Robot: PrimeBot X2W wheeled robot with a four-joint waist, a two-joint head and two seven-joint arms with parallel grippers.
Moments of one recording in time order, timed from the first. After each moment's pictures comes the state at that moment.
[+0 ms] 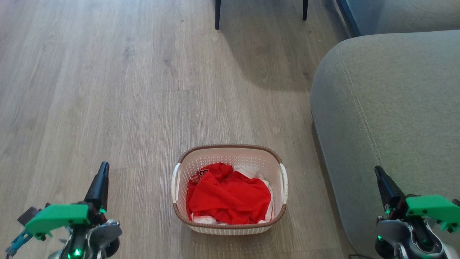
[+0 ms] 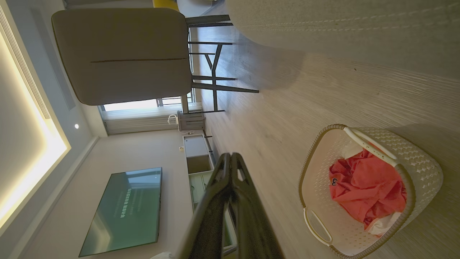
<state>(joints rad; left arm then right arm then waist) -0.05 0.05 0.08 0.27 -1.60 -0.12 0.11 -0.06 -0.05 -0.12 0.28 1.62 0.13 0.10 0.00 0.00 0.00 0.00</state>
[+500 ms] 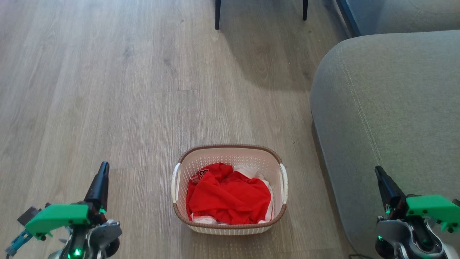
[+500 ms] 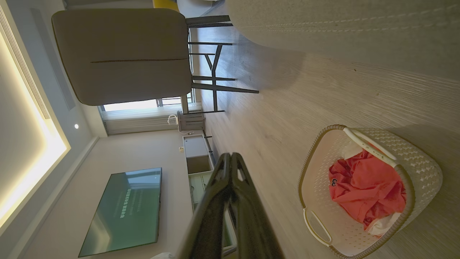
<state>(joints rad) -0.05 0.05 0.08 0.27 -1.60 -0.12 0.11 -0.06 -0.05 -0.12 0.28 1.62 0.13 0.10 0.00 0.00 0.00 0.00</state>
